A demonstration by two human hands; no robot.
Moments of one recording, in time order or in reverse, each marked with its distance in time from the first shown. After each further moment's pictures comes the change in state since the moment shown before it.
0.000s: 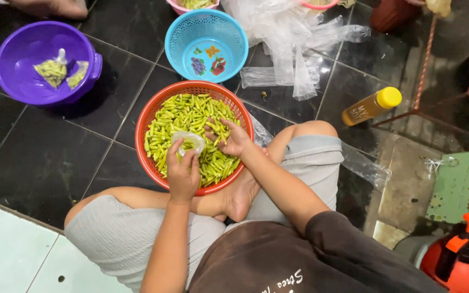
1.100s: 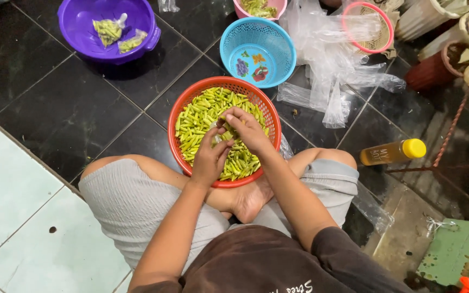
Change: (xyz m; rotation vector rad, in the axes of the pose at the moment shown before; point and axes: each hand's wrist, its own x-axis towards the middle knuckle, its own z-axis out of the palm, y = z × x) left_hand -0.006 -0.014 -0.003 -0.027 -0.077 -0.082; right_hand 0.003 0.043 0.134 -1.147 0.046 -0.448
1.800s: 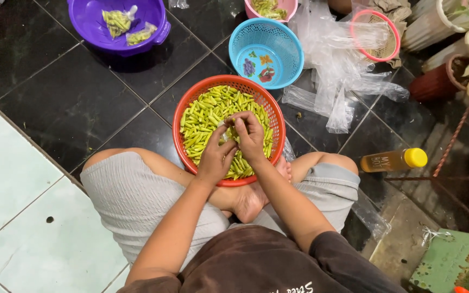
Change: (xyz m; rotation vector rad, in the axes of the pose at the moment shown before) left_hand 0.000 0.008 -0.005 -0.051 -0.052 -0.021; right_hand -0.024 -0.005 0.048 -0.159 0.212 -0.580
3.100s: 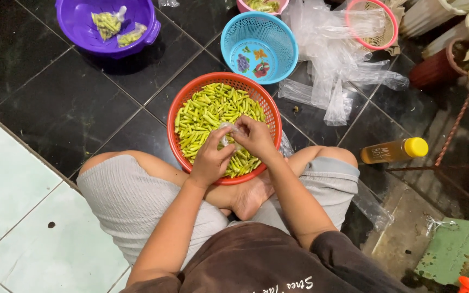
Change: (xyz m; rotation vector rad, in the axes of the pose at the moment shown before) left_hand 0.000 -0.012 0.008 0.125 0.056 0.271; right_hand -0.004 0.016 -0.071 -0.633 -0.303 0.352
